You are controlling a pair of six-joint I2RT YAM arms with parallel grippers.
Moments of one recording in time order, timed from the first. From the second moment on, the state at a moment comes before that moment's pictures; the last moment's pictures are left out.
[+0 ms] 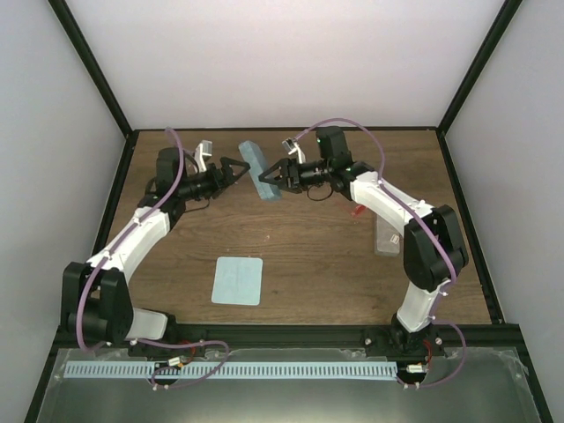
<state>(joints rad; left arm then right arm) -0.20 1.37 0.95 0.02 0.69 -0.80 0.50 1.76 1.38 -0.13 -1.00 0.66</state>
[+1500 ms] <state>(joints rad) -0.25 1.37 0.92 0.02 0.66 -0.76 0.49 1.76 1.38 -0.15 -0.98 0.69</state>
